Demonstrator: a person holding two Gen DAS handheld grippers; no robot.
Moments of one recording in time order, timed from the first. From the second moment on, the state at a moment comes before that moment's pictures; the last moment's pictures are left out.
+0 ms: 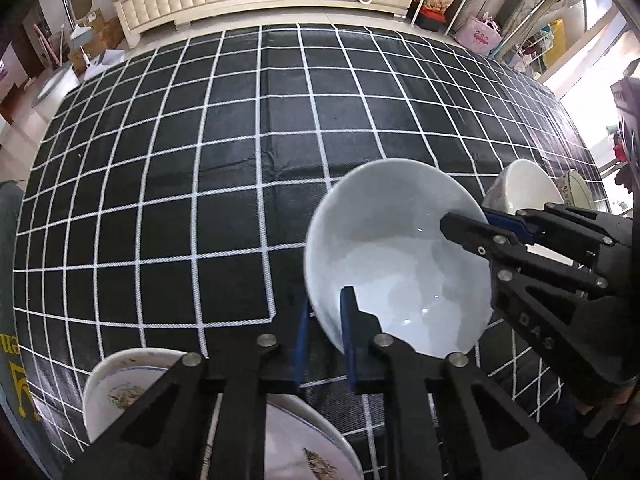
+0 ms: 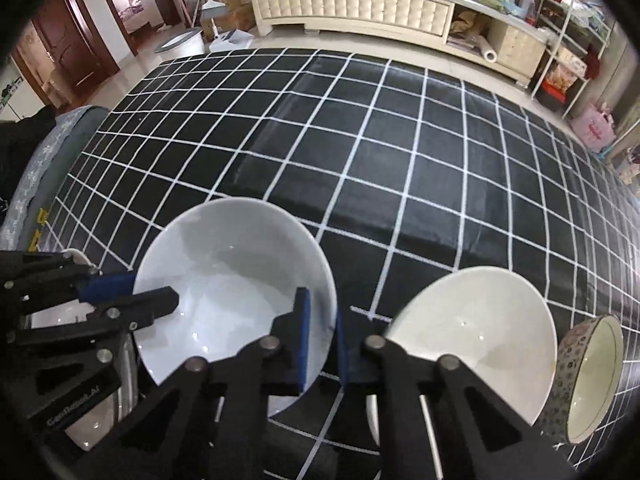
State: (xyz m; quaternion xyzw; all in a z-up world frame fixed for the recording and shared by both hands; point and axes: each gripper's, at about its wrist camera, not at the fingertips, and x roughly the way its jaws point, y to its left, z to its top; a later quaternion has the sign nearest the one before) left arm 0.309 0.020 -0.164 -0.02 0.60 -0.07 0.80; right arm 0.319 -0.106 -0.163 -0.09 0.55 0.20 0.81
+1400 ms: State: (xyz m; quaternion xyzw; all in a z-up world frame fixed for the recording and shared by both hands) left arm 0.176 -0.028 -0.150 0.00 0.60 -0.06 0.80; right arm 0.198 -0.137 -0.158 -0.02 0.59 0.13 0.80
